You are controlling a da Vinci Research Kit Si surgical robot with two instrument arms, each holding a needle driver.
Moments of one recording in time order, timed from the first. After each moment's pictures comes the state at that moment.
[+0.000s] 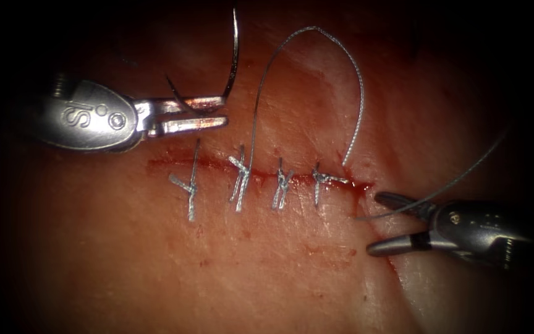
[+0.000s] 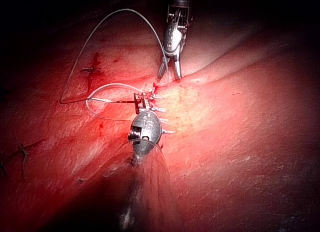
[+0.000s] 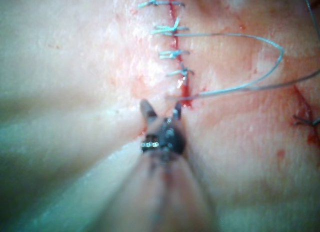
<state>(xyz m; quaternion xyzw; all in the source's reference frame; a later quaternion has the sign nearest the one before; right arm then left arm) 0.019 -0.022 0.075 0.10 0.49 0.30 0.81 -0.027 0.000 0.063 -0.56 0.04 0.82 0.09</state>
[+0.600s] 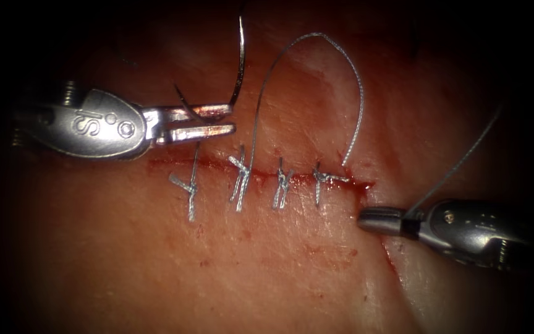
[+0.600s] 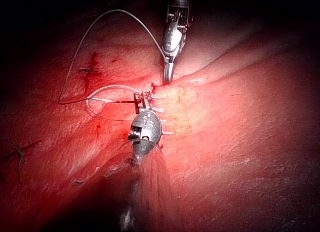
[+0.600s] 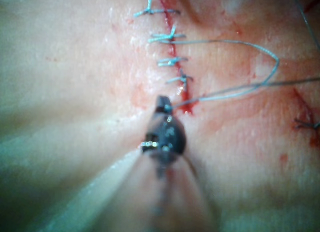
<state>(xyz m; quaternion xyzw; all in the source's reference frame) 0.019 -0.022 0.073 0.13 0.51 0.29 0.80 -0.028 0.000 0.064 -0.56 0.04 0.82 0.09</state>
